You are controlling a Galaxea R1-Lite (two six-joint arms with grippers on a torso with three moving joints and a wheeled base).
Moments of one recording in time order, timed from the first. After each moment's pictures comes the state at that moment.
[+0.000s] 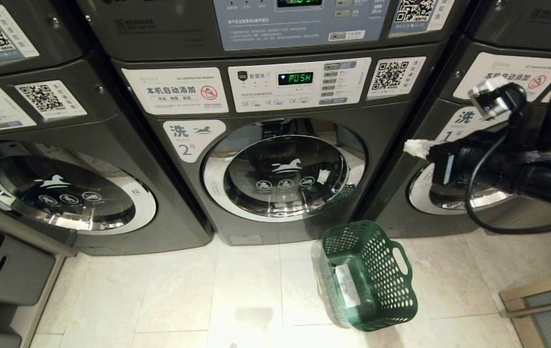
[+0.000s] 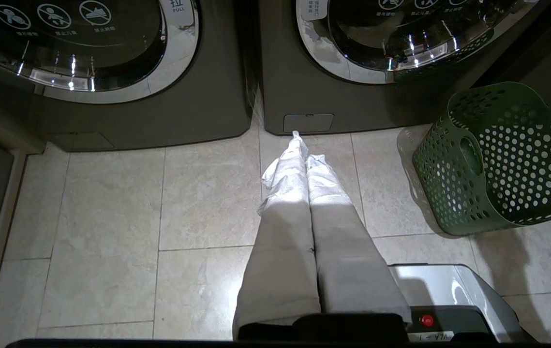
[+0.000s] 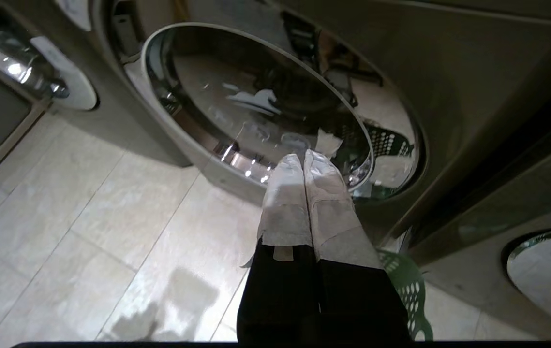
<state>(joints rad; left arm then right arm) -0.01 0.00 -0.03 0.08 -0.01 0.02 0.21 1.60 -0.99 -0.57 0.28 -0.11</state>
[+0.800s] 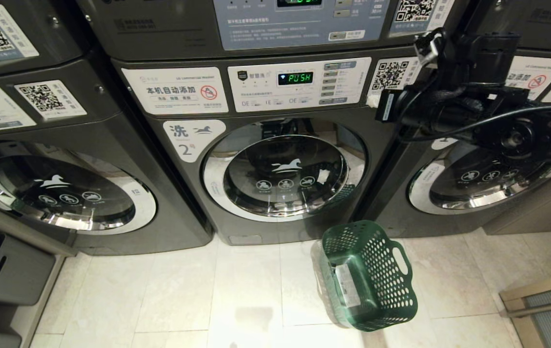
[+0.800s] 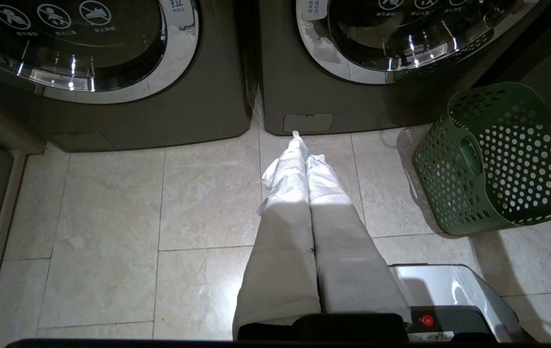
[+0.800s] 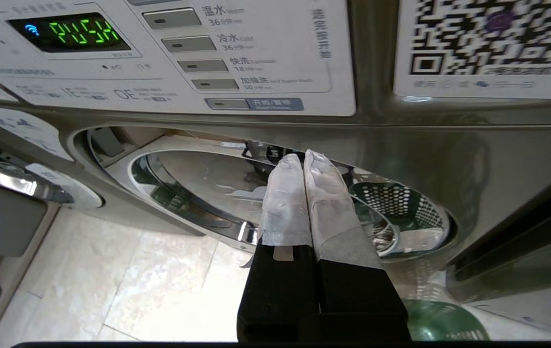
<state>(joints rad) -0.01 0.00 -0.03 0.08 -0.01 0.02 0.29 1.94 -1.63 -0.34 0.10 0.12</state>
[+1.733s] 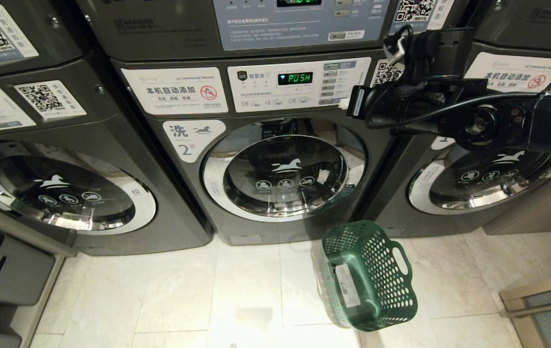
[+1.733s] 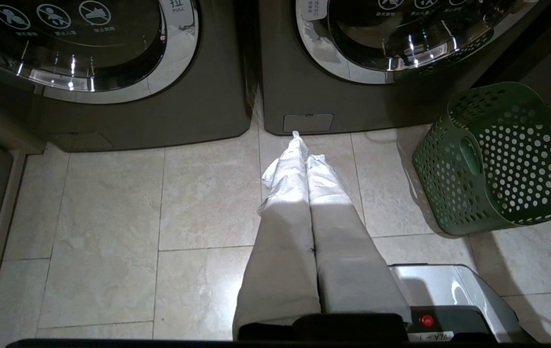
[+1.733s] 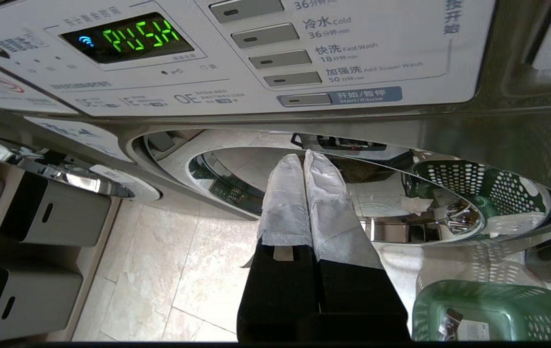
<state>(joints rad) -0.01 0.00 -0.03 0.08 -0.01 0.02 0.38 2.04 -1.85 -0.16 0.08 0.26</state>
